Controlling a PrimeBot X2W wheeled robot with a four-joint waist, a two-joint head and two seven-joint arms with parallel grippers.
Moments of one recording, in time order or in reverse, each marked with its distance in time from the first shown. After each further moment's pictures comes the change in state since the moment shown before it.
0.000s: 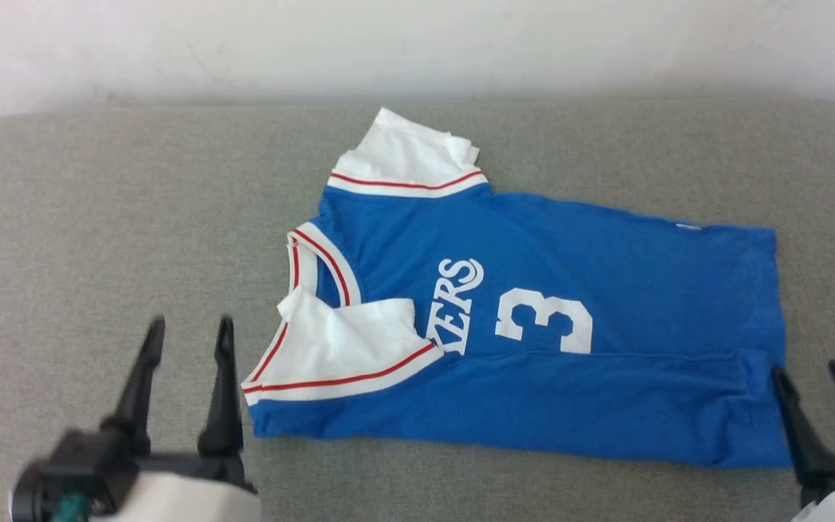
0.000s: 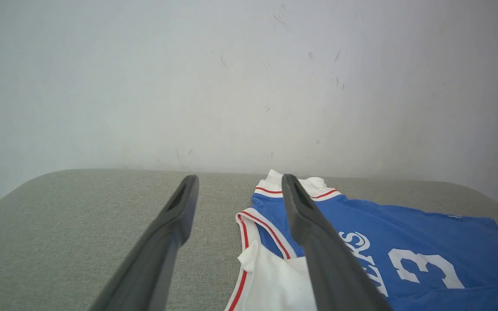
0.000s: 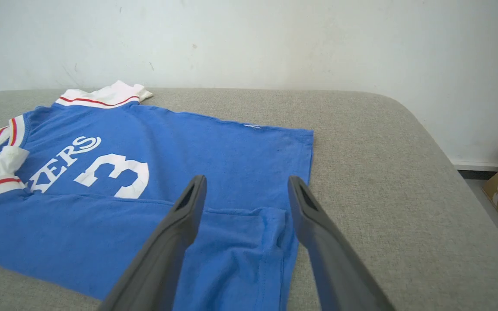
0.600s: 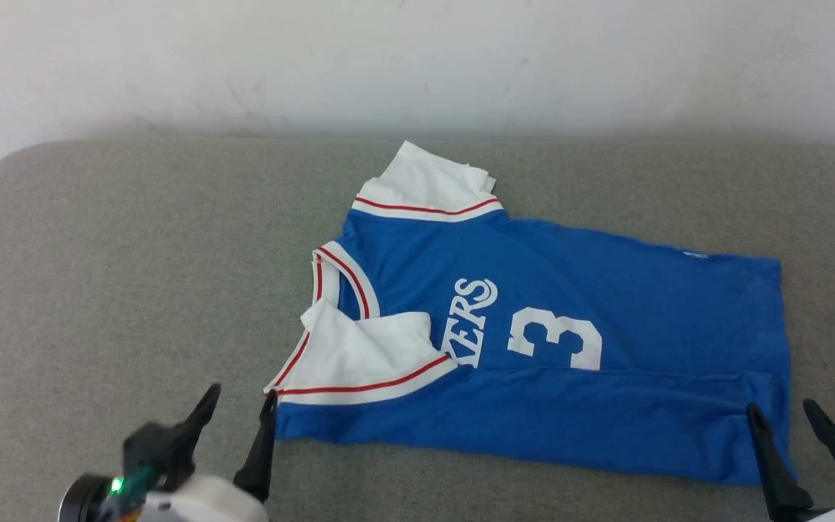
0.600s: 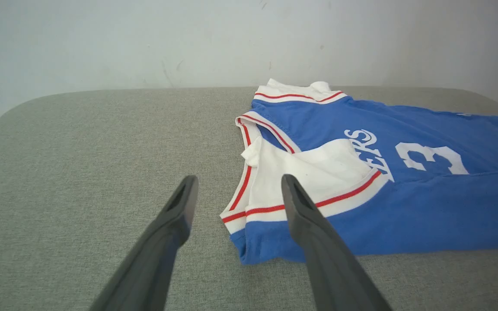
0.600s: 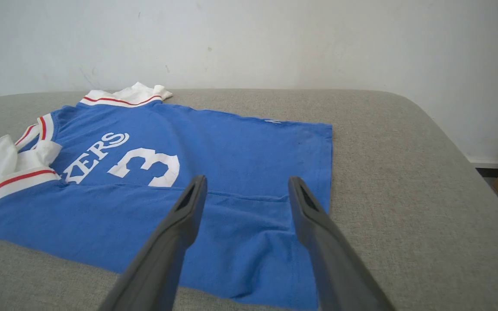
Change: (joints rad) left arm 0.067 -0.089 0.019 0.211 0.081 -0.204 0.194; right arm 0.086 0.127 -0.007 -0.031 -0.101 0.000 0.001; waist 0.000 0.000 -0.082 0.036
